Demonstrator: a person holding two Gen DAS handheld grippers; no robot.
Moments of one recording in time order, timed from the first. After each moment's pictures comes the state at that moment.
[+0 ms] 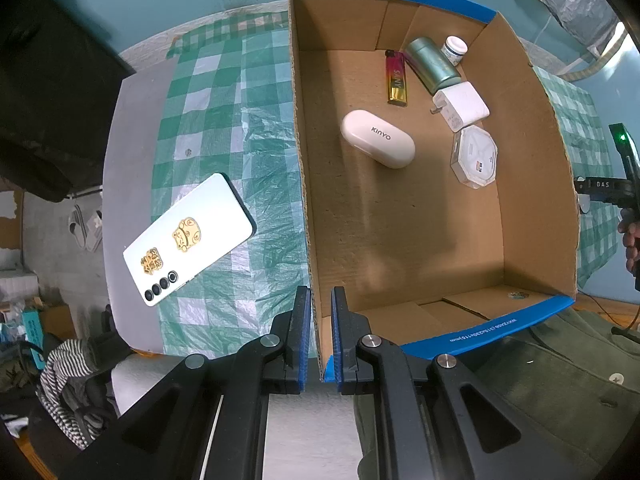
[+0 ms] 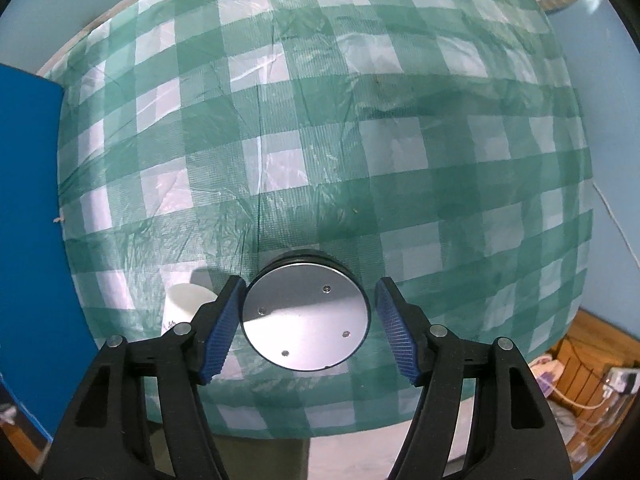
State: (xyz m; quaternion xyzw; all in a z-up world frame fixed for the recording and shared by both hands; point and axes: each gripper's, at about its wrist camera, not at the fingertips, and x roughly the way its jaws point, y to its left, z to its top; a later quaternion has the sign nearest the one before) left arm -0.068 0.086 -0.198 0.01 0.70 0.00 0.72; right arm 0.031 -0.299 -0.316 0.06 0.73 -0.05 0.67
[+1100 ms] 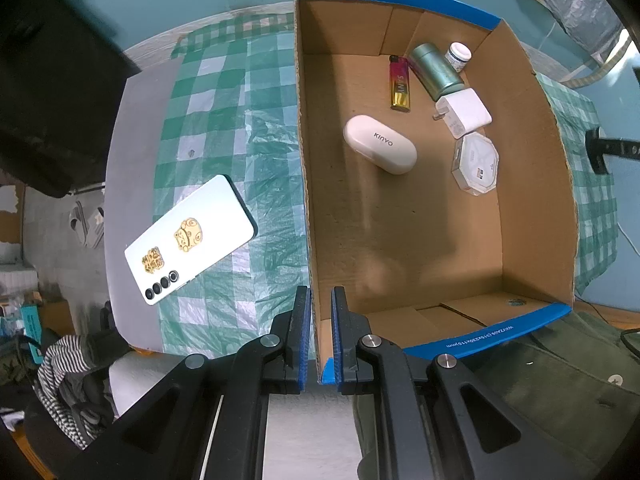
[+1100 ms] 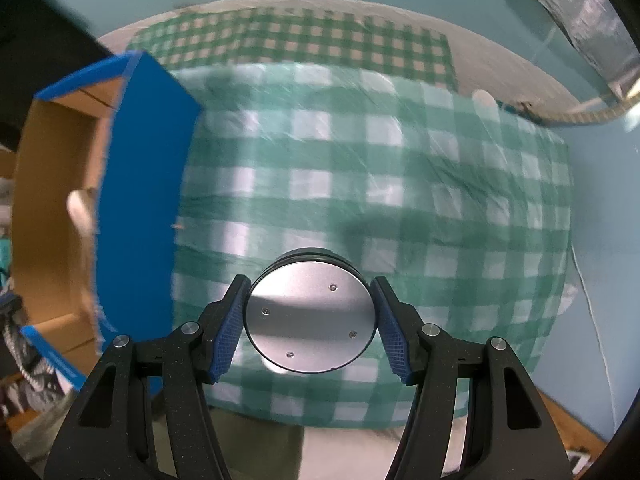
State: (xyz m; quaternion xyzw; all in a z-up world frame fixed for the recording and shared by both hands) left arm -0.066 0.090 -0.194 0.00 0.69 0.00 0.72; right arm 0.071 -0.209 -0.222 -0.04 0.69 0.07 0.72
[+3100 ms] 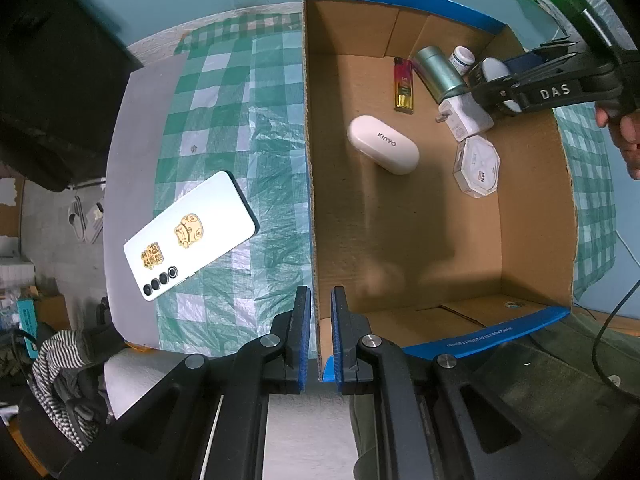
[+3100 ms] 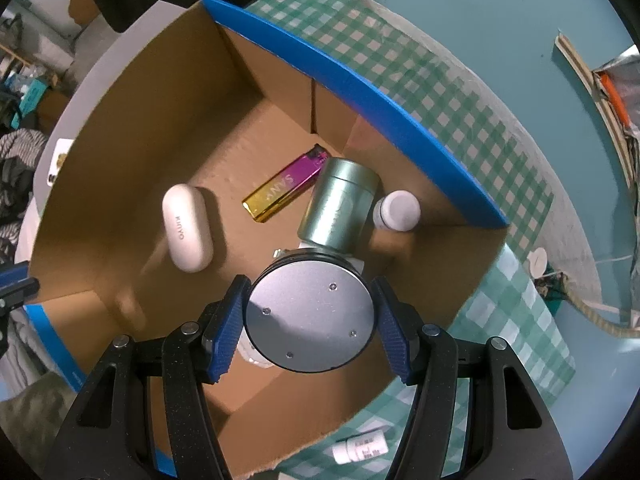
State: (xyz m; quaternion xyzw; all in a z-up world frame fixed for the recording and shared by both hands) left arm -0.067 0.093 -0.194 -0.01 0.69 0.00 0.72; right arm 0.100 -0.013 -0.242 -0.25 0.65 0.26 0.67
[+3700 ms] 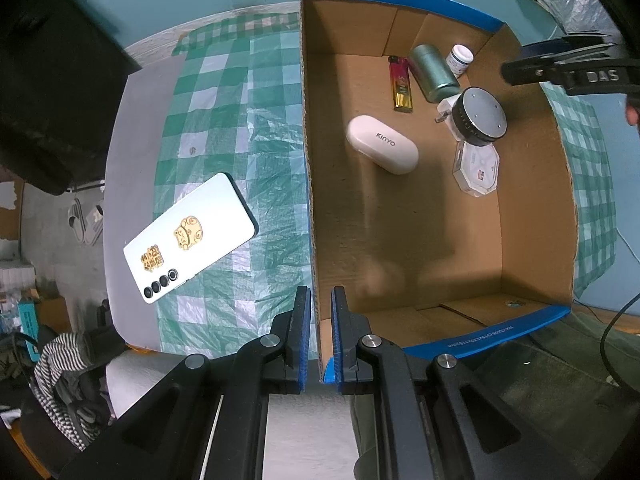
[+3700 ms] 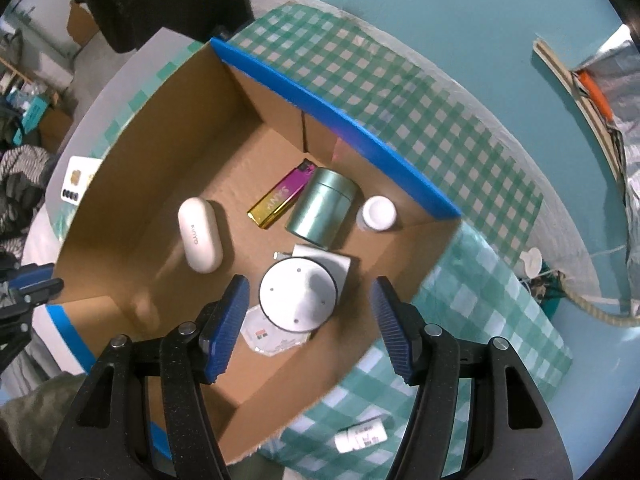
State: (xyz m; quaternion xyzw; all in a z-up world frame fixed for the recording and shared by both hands) left arm -0.067 0.094 -0.194 0.00 0.69 0.00 0.72; right arm 0.095 -0.026 -0.200 -0.23 0.63 0.25 0.70
